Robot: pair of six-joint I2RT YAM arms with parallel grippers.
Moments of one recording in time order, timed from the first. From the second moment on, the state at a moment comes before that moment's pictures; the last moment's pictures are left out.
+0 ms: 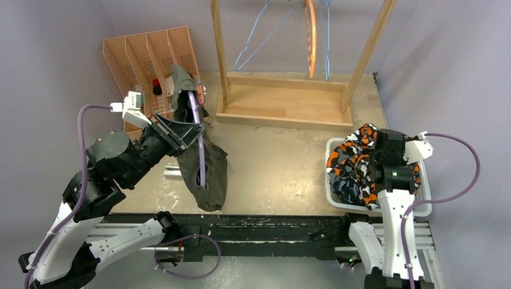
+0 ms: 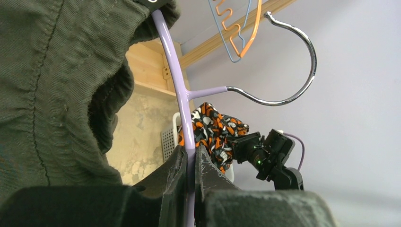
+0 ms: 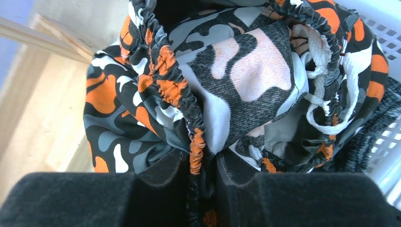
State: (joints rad) left arm -0.82 0.76 1.39 -0.72 -0.27 -0.97; right arm -0.12 0.78 0.90 -0.91 0.60 0.86
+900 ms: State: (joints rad) left arm -0.82 0.73 1.36 -0.71 -0.27 -0.98; right arm -0.12 0.74 1.20 -0.80 0.29 0.62
